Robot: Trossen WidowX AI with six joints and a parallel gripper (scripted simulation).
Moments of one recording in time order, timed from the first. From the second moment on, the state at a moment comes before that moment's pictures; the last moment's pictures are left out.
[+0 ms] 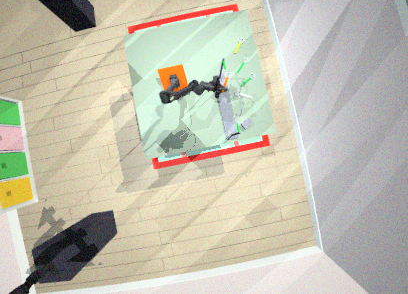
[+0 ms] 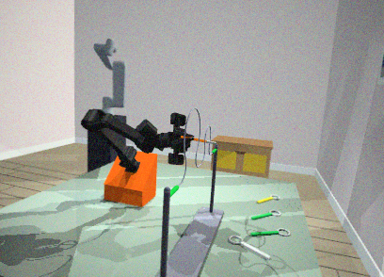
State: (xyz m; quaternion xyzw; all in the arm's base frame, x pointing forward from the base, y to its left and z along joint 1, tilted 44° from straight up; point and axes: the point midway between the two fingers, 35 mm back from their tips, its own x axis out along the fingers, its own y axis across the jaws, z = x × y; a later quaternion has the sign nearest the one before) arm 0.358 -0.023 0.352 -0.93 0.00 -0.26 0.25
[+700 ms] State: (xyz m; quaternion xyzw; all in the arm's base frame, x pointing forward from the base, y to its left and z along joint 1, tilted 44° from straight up) arm 0.360 -0.066 0.316 -0.88 0.04 -0.25 0.41
